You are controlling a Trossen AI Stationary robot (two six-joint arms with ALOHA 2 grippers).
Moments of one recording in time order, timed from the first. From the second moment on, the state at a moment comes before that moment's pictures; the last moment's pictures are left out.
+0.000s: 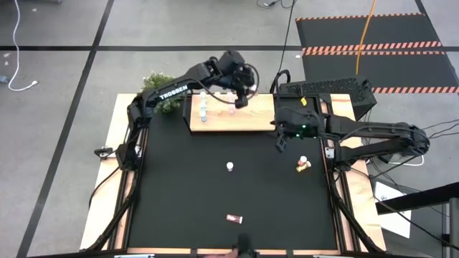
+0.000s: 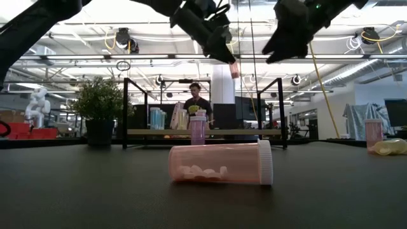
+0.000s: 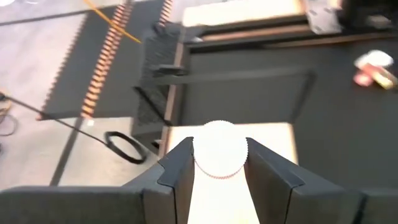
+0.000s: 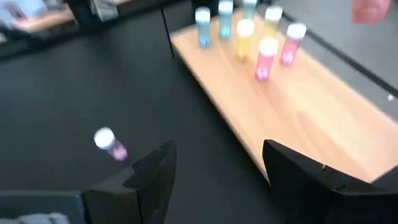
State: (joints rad) left arm 0.49 2.10 2.14 -0.68 0.21 0.43; right arm -0.18 1.02 0.81 -0.40 0.16 0.25
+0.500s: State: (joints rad) left arm 0.61 2.14 2.14 -0.57 0.24 0.36; right arm -0.18 0.78 0.81 -0.28 0.26 0.25
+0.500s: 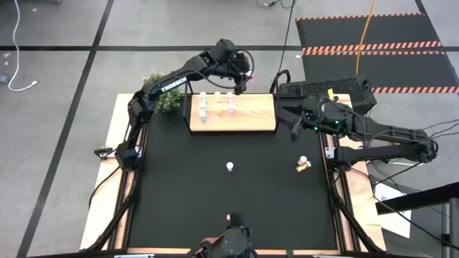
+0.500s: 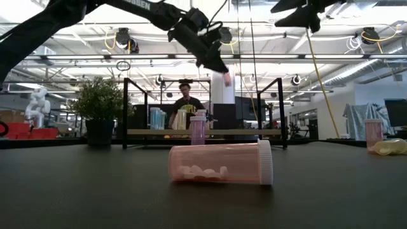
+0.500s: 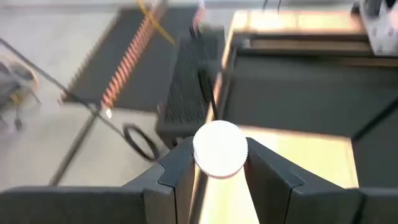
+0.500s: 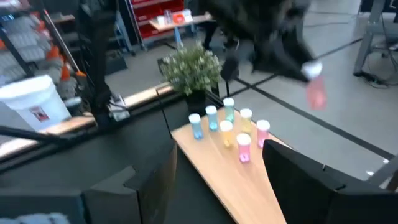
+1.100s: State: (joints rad) left arm 0.63 2.25 2.14 -0.60 0.24 0.33; right arm -0.18 0.77 0.81 -0.27 0.26 0.27
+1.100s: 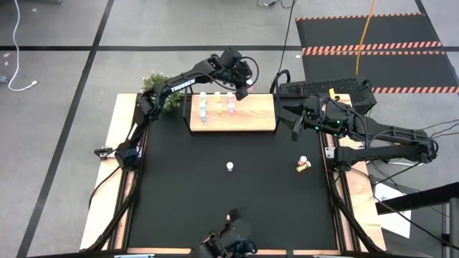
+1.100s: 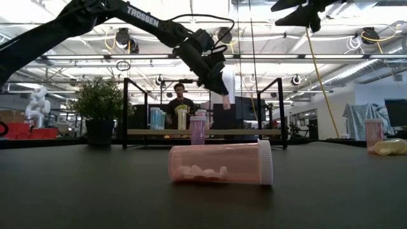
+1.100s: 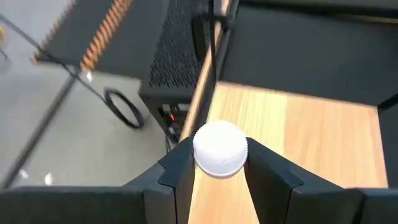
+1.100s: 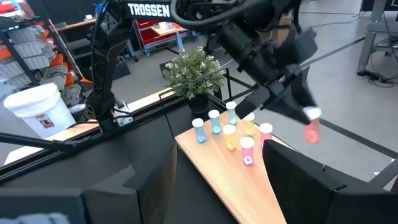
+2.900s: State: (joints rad) left arm 0.62 2.35 2.14 -0.70 0.26 0.42; right arm -0.21 0.77 0.81 -0.29 0.29 0.20
